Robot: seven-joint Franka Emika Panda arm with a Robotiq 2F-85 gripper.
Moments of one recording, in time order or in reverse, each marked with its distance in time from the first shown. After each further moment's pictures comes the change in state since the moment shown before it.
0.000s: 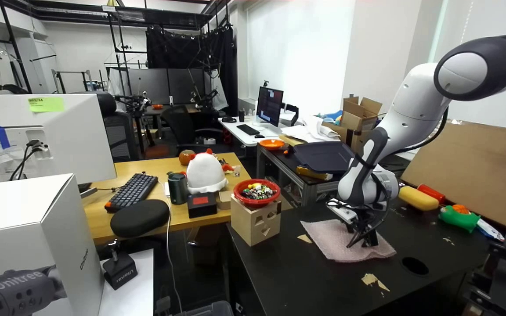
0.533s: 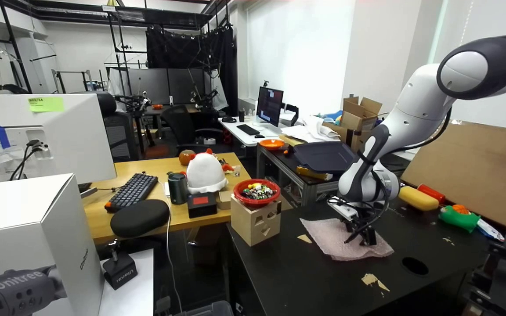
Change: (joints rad) arm -0.067 0.003 0.050 0.018 0.039 -0.002 -0.056
